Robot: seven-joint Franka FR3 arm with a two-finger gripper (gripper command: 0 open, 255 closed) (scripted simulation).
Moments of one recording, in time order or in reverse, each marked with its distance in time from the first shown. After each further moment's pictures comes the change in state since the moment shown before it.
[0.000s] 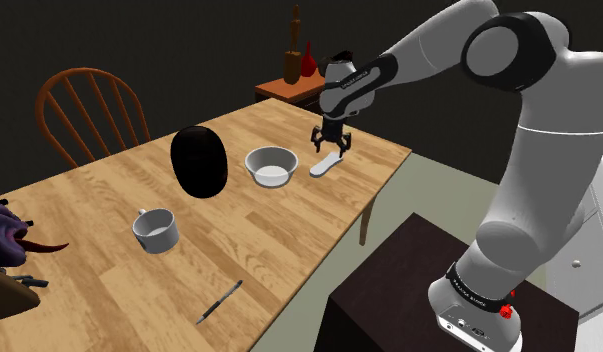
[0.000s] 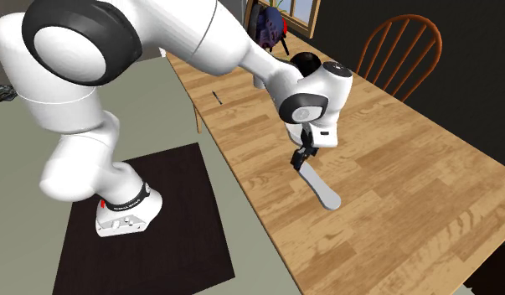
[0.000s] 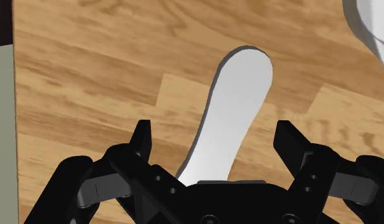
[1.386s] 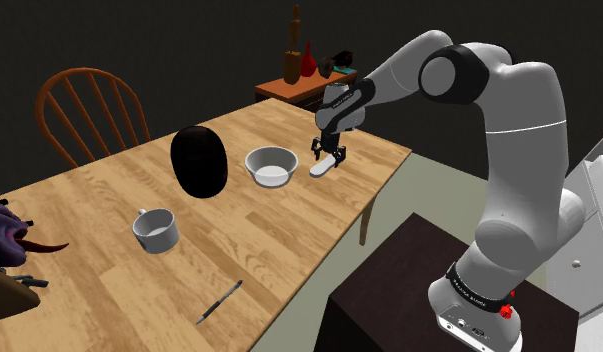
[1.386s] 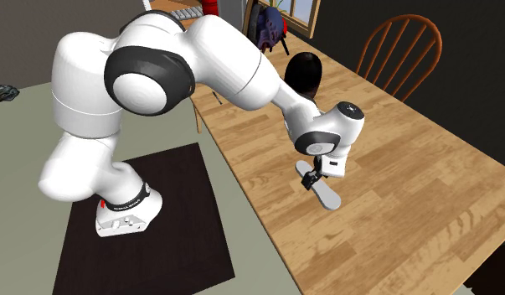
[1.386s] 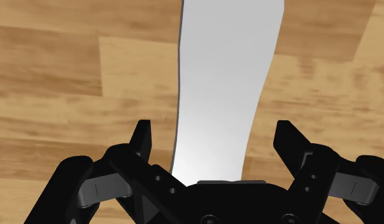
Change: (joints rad) arm -0.024 0.267 -0.043 0.171 0.031 0.111 0.107
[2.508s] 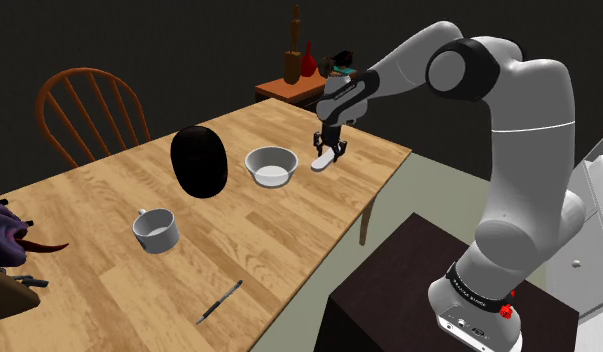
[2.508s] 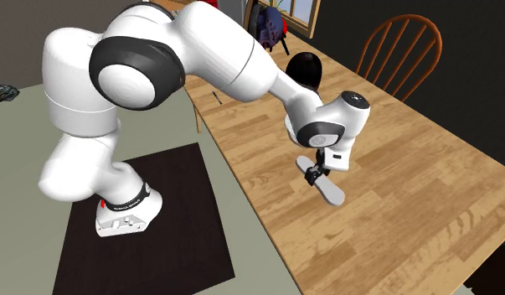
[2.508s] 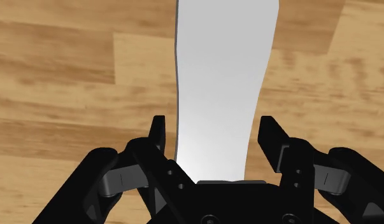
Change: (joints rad) arm 0.000 -0.054 0.000 0.003 0.001 -0.057 -0.001
